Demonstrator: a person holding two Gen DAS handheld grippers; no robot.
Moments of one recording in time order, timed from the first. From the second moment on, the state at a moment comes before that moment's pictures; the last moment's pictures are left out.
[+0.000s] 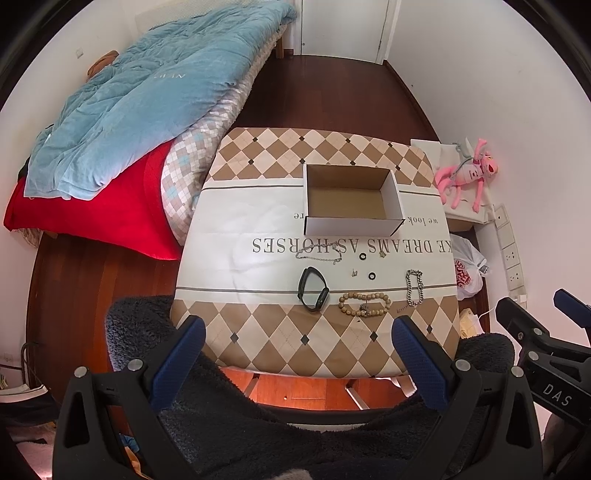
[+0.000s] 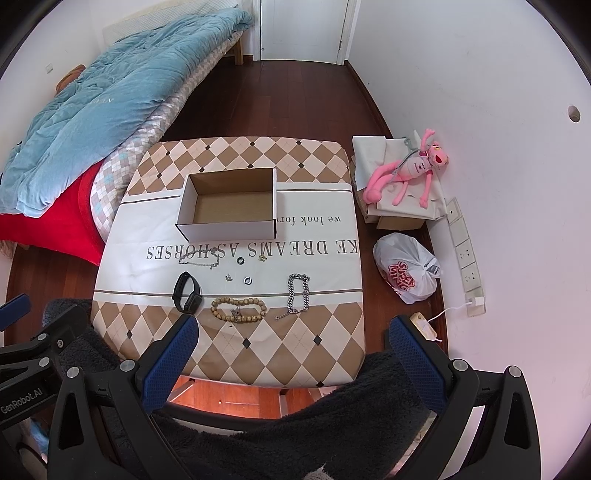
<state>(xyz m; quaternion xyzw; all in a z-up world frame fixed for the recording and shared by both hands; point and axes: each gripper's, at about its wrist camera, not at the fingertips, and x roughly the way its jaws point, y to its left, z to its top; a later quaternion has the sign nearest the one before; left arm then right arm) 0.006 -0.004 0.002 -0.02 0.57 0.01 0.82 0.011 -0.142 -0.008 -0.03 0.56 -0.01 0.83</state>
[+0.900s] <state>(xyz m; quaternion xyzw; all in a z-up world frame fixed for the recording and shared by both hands) 0.088 0.011 -0.217 0.01 0.66 0.03 0.75 0.085 -0.133 -0.267 0.01 0.68 0.00 0.73</state>
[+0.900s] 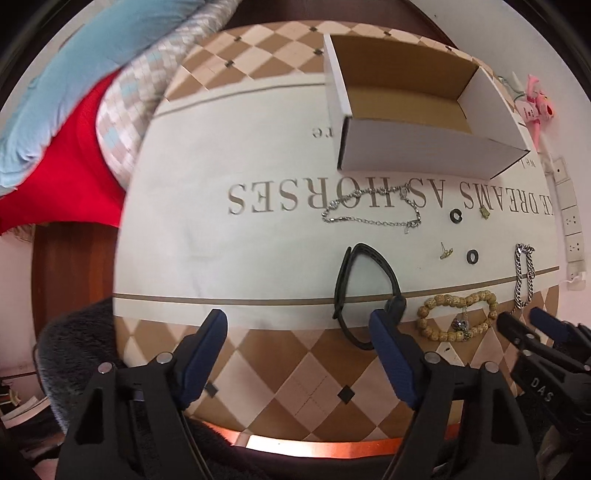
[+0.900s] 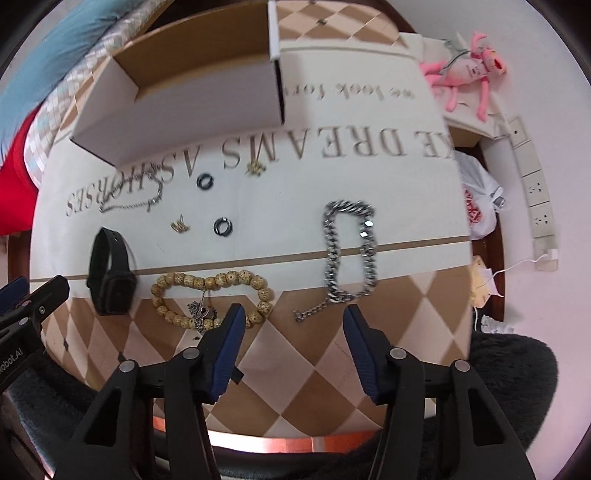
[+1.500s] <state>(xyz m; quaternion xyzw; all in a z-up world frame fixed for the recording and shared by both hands) 0.107 0.019 -0.261 -0.02 0.69 -0.01 0.73 0.092 -0.111 -0.287 -0.03 0.69 0.02 0.73</state>
